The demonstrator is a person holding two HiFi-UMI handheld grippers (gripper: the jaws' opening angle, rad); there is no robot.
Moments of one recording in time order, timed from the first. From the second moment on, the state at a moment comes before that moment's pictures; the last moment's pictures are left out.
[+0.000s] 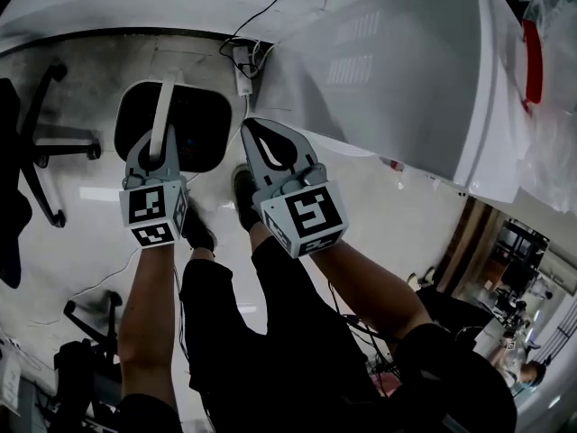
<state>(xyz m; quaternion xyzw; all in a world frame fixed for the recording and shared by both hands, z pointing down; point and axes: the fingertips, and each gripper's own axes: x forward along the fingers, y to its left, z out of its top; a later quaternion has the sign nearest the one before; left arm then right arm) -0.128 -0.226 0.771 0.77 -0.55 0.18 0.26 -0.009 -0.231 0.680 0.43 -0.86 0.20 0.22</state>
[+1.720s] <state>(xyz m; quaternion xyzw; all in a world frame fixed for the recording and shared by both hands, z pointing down) -0.110 -0.234 0.939 0.75 -0.54 0.24 0.30 -0.006 -0.227 0.765 0.39 -0.86 0.24 0.24</state>
